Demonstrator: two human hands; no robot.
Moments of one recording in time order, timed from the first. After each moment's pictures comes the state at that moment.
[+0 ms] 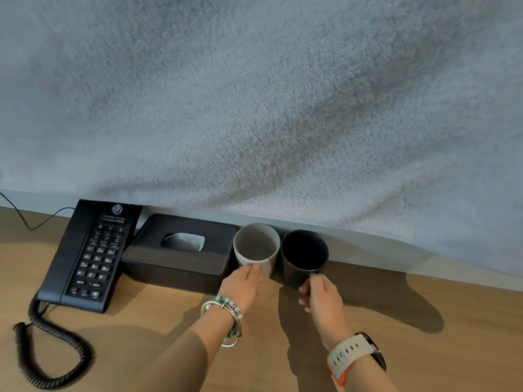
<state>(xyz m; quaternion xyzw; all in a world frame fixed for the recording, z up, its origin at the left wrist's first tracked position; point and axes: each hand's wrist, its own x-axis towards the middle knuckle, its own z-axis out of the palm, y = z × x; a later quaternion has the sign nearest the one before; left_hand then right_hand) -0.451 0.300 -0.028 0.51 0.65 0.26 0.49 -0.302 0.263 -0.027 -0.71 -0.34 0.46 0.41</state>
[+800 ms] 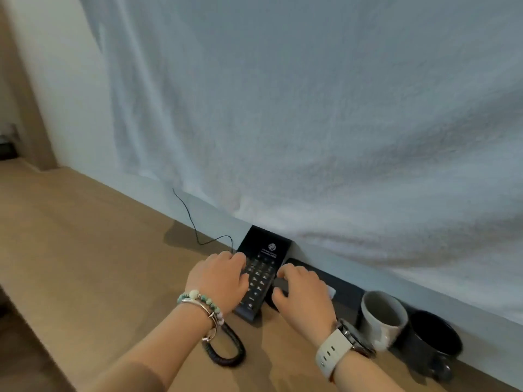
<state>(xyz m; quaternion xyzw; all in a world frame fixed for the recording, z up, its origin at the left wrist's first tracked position) -0.695 0.199 0.119 0.67 0.72 0.15 -0.07 -0.537 0.236 0.100 -0.51 -0.83 0.07 0.21</state>
